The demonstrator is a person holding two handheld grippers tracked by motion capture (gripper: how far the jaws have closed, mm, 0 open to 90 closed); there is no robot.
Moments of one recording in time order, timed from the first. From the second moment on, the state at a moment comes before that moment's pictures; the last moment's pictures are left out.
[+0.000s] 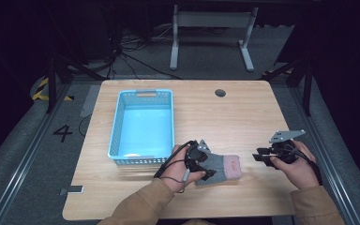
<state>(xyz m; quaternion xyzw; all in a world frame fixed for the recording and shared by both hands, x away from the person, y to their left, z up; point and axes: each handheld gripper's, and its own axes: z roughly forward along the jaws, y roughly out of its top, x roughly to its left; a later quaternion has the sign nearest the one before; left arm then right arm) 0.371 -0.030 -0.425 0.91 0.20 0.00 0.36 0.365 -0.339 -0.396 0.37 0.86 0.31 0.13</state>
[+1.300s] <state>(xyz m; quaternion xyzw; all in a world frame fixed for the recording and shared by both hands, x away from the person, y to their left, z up) 0.370 -0.059 -0.446 0.93 0.20 -0.01 0.31 0.365 -0.335 -0.400 0.37 0.86 0.31 0.13</state>
